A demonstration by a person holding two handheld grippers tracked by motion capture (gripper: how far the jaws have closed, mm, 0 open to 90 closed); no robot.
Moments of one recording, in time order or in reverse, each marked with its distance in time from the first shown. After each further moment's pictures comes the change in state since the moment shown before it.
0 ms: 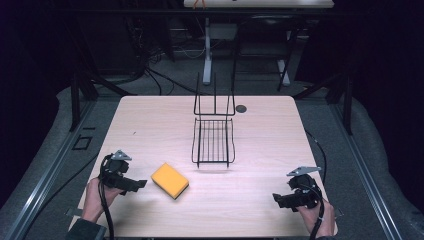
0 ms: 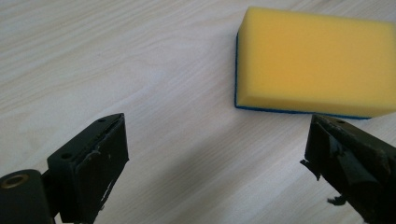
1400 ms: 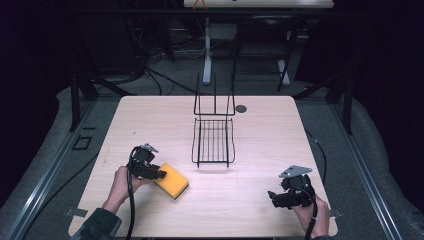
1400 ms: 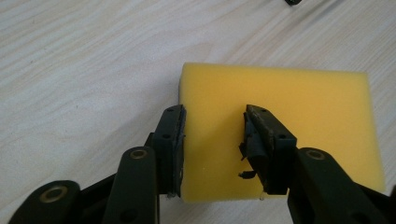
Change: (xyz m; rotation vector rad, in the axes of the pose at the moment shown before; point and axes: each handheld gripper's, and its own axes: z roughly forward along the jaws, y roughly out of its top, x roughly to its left) left arm -0.022 0.047 0.054 0.092 -0.129 0.019; right arm 0.016 0.009 0.002 -0.057 -0.052 -0.122
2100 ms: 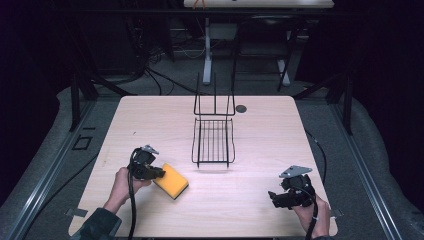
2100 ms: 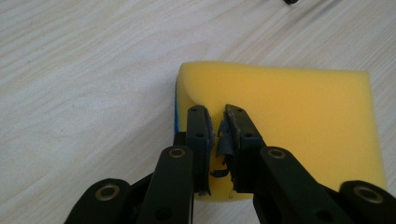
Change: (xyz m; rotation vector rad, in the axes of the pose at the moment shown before) left arm -0.006 -0.003 0.000 -0.016 0.020 0.018; right arm -0.001 0.000 0.000 0.012 0.003 -0.006
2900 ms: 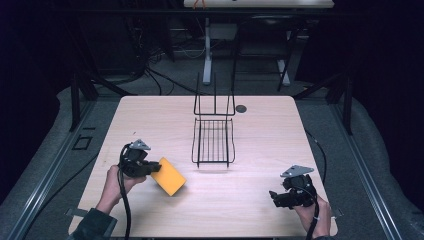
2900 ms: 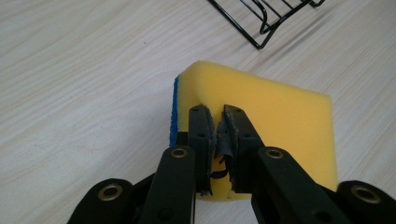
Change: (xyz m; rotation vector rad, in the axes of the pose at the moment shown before) left arm -0.007 0.002 -0.043 -0.137 0.006 0.023; right arm -0.003 -0.001 -0.001 -0.005 -0.004 0.010
